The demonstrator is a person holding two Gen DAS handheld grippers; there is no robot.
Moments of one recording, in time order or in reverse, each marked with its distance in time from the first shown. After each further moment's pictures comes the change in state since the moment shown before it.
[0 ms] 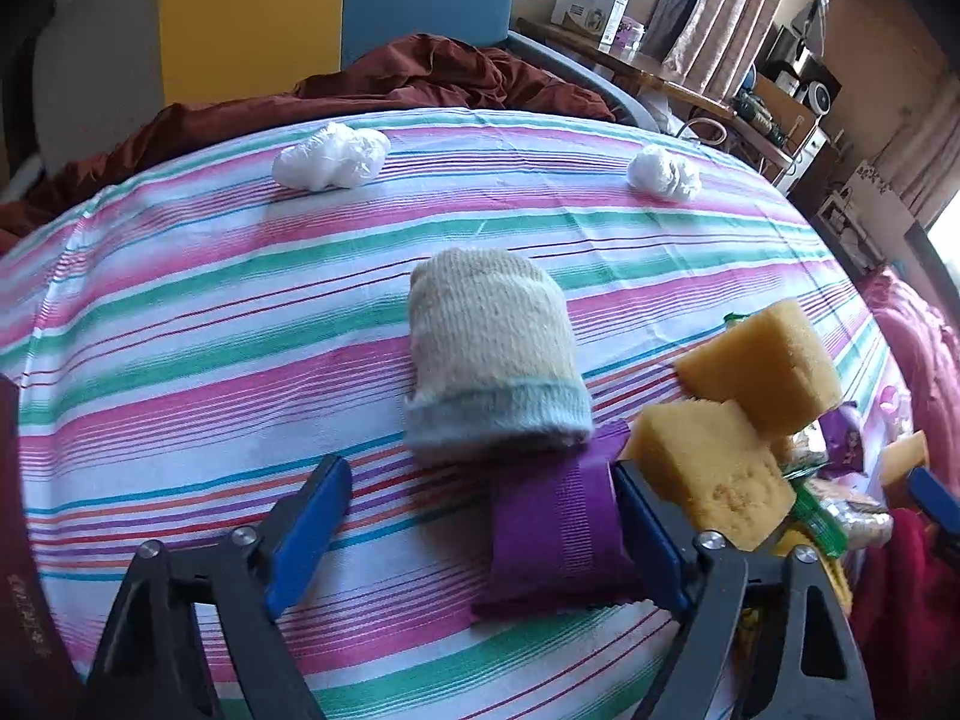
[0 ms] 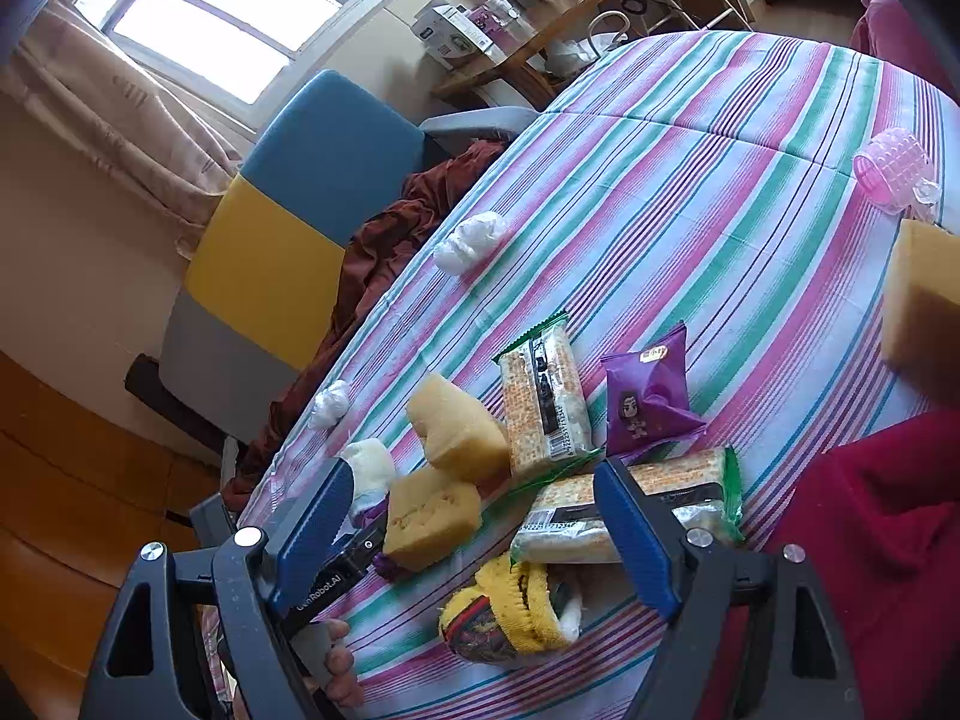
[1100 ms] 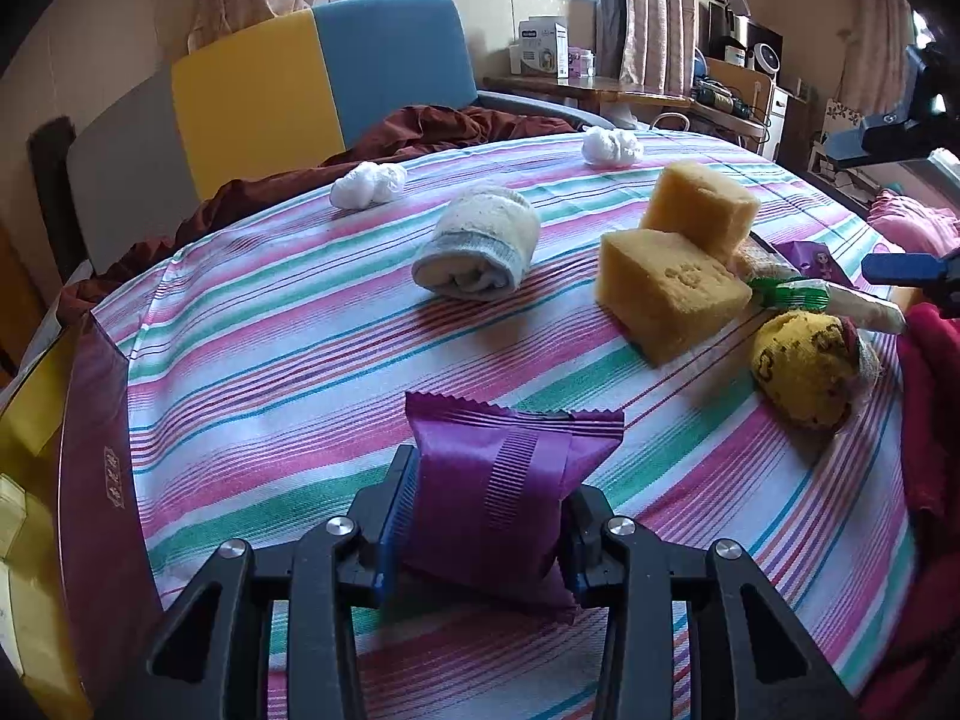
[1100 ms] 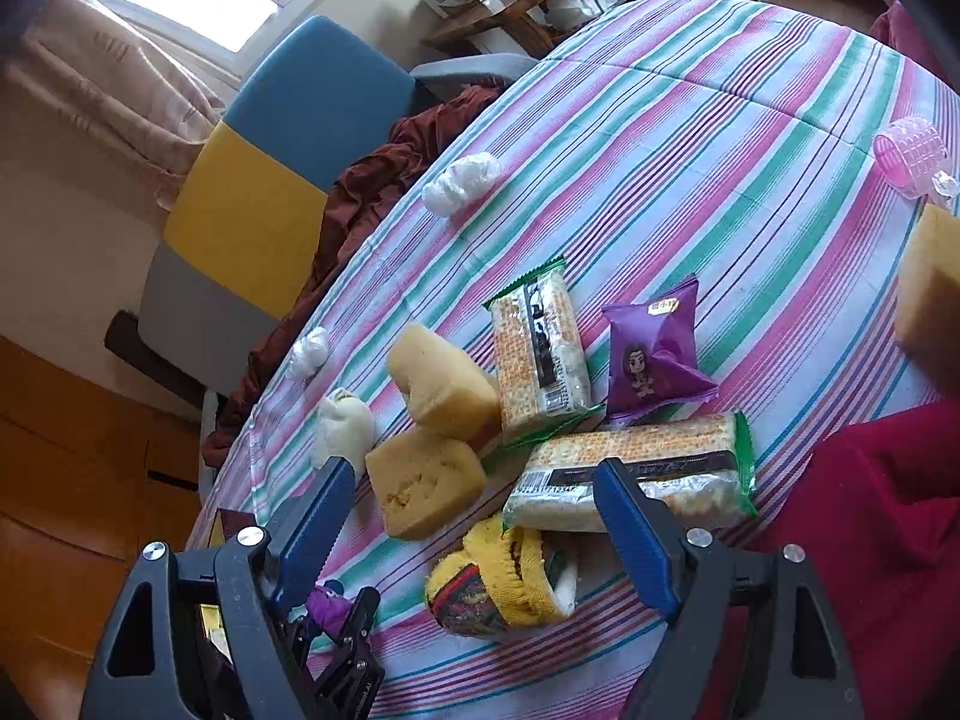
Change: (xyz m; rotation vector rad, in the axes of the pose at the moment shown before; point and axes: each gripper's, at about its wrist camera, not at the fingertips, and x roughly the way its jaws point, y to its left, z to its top) left arm -0.051 -0.004 -0.103 0.200 -0.196 0.123; right arm 0.021 0.008 -0.005 -0.059 0.162 -0.040
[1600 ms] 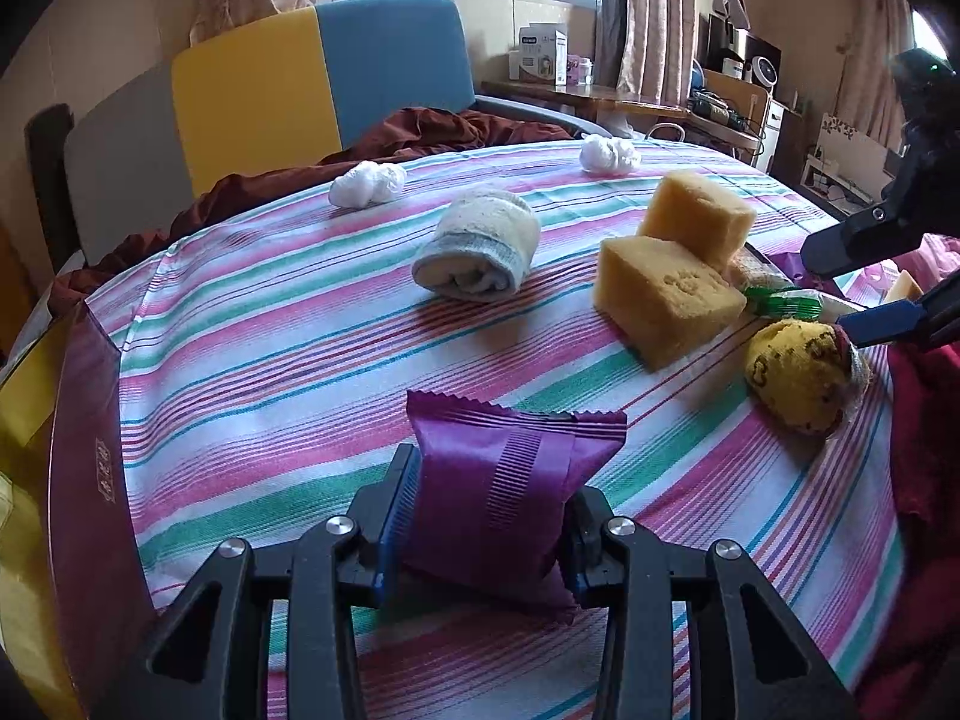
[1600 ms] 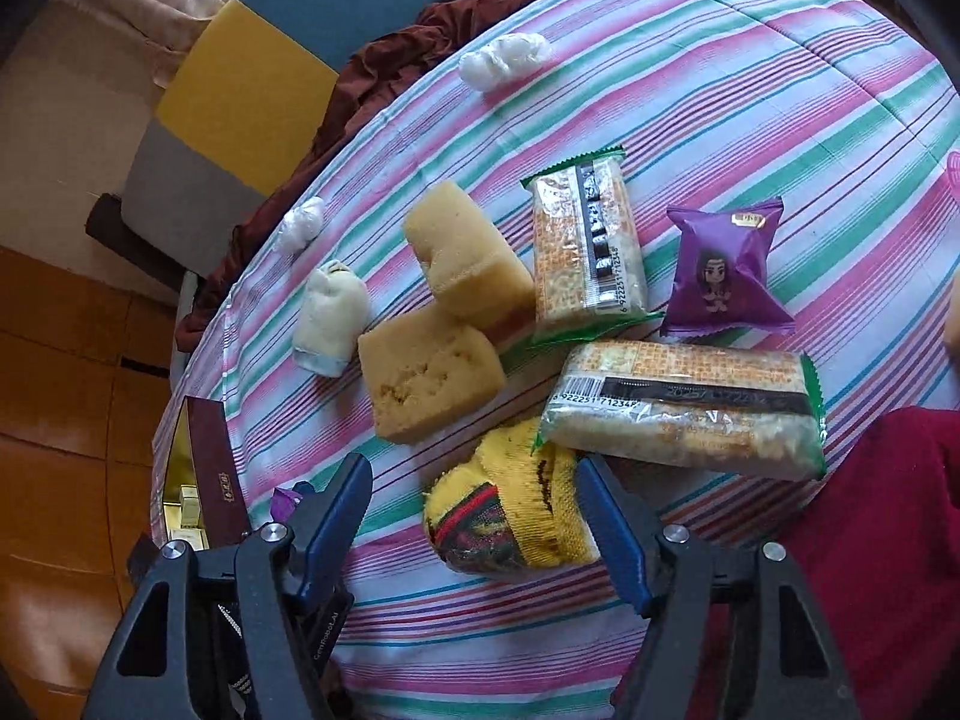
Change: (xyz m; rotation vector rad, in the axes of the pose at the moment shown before) left arm -0.001 0.005 -0.002 -0.025 -0.012 -0.034; right arm 0.037 0.015 -0.014 -0.101 0.255 -0.069
